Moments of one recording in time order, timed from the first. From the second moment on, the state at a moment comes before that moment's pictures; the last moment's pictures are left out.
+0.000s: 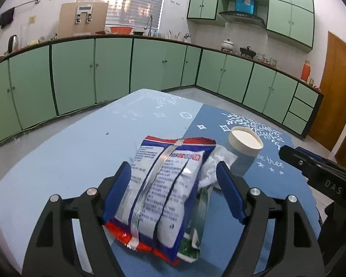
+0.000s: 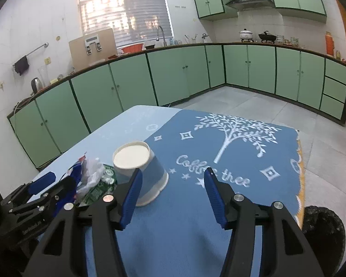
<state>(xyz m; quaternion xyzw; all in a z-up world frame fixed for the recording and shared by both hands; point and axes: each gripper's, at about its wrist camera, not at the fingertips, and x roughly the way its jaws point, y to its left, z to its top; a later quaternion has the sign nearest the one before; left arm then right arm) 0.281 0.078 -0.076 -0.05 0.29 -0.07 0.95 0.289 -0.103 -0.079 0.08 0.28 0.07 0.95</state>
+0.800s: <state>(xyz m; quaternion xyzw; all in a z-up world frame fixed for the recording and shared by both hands) 0.276 0.108 -0.075 -0.11 0.26 -0.09 0.96 0.339 -0.051 -0.097 0.07 0.32 0.11 0.94</state>
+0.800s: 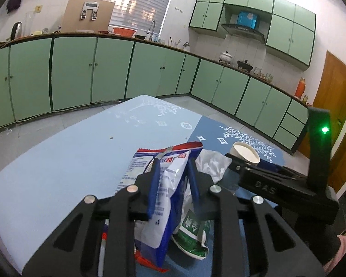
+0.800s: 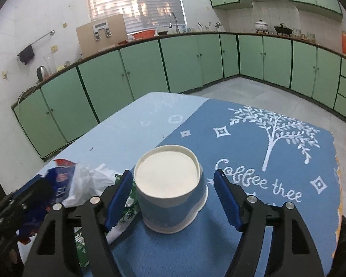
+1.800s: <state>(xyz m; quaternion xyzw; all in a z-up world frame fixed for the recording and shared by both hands) 0.228 0.075 -0.046 -0.10 0.21 -0.12 0.96 0.252 -0.136 -0.056 0.11 0.26 0.09 0.95</state>
